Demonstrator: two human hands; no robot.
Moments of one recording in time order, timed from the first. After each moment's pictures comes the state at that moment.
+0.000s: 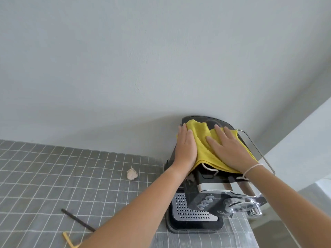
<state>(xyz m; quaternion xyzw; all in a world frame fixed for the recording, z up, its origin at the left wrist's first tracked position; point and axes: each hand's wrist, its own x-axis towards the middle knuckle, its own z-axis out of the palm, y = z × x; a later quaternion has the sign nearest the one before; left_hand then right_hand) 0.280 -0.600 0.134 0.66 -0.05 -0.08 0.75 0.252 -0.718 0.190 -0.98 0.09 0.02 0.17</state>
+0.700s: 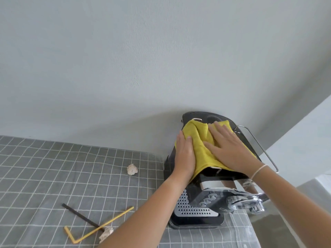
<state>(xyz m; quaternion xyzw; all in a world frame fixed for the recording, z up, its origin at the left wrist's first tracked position) 0.263 -0.605 0.103 0.60 -0.02 -0.09 0.80 0.240 -0.713 0.189 -1.00 0.01 0.02 0.06</state>
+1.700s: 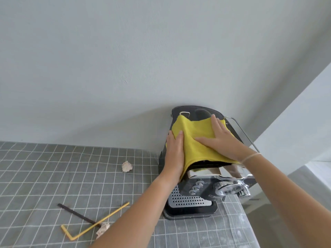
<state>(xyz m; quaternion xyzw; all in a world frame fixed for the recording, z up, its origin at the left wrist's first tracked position) 0.254 -0.604 0.088 0.55 0.00 -0.13 0.82 0.225 -0.718 0.201 -0.97 0.08 0.04 0.24</state>
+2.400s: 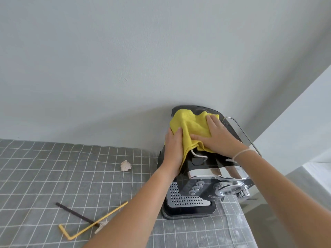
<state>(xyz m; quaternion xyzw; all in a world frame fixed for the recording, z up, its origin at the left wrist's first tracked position) 0.275 -0.606 0.094 0.56 0.02 -0.12 0.82 0.247 -0.719 0.187 -0.99 0.04 0.00 0.15</state>
